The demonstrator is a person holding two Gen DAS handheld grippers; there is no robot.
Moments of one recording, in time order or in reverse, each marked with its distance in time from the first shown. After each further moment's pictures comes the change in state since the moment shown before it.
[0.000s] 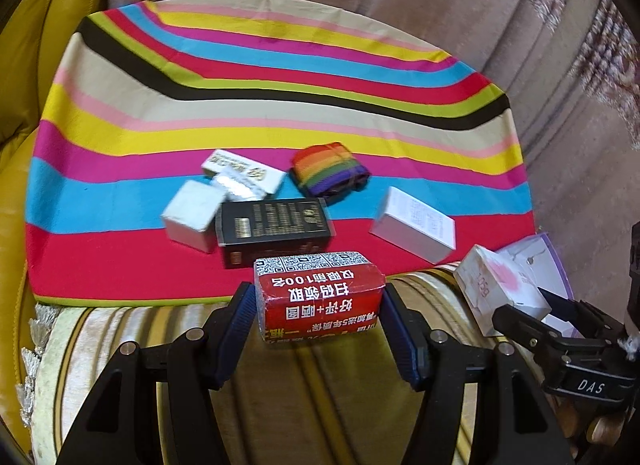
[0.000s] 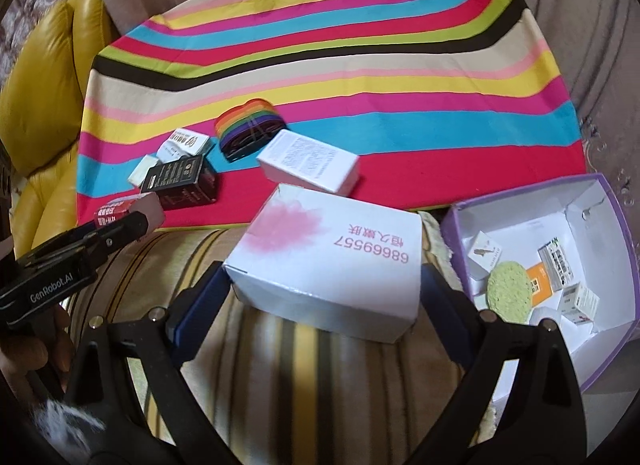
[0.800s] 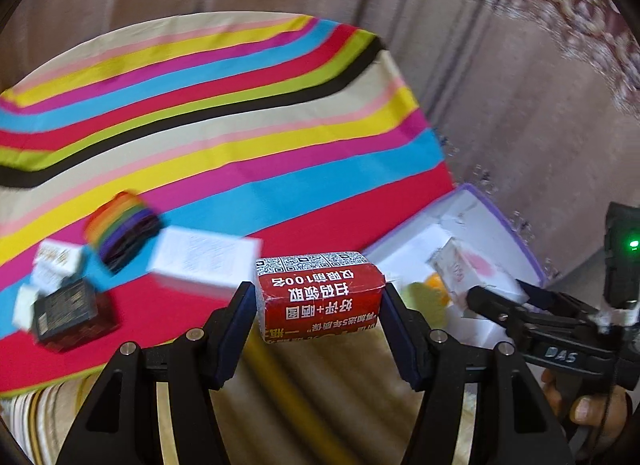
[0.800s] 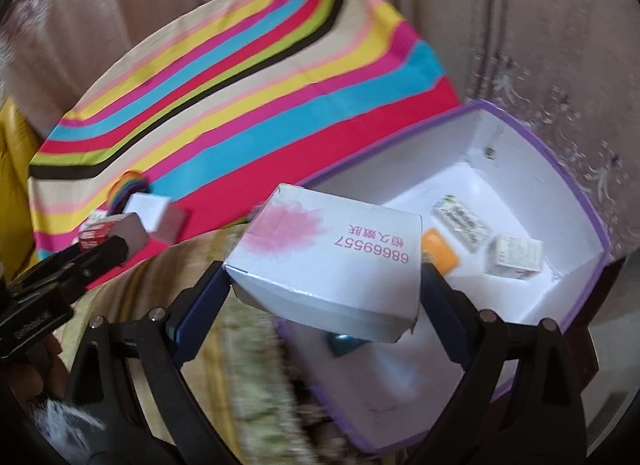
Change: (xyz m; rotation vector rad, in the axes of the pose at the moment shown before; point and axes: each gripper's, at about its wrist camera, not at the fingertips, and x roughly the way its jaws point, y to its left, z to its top) left arm 0.047 -0.173 0.015 0.301 0.048 -0.186; right arm -0.030 -0.161 -0.027 0.330 -0.071 -0.123
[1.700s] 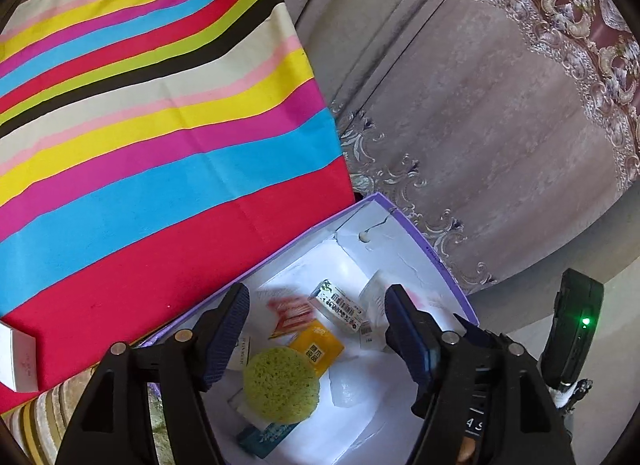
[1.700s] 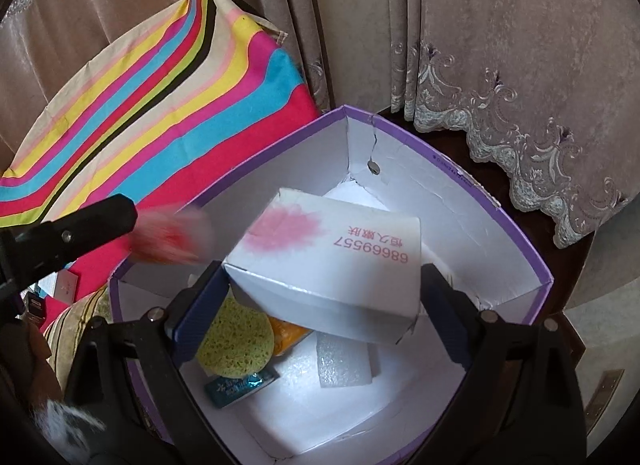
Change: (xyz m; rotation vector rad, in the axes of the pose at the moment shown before) left arm 0.111 -0.103 0.057 -0.041 0.099 -0.265; right arm 0.032 -0.110 0.032 0.134 -0.036 -0.159
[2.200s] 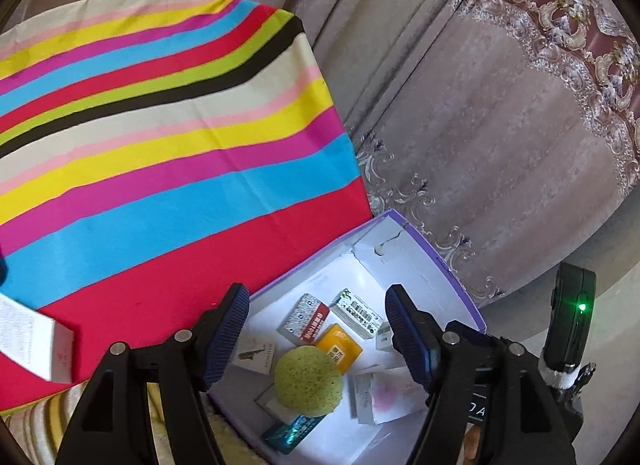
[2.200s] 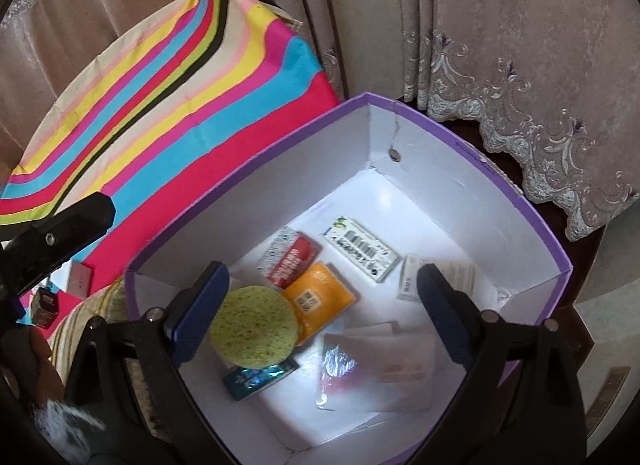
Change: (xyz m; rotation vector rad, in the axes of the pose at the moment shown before) left arm -0.036 0.017 -0.011 -0.001 -0.094 0.038; right arm -0.004 0.015 -0.006 0.002 0.030 0.057
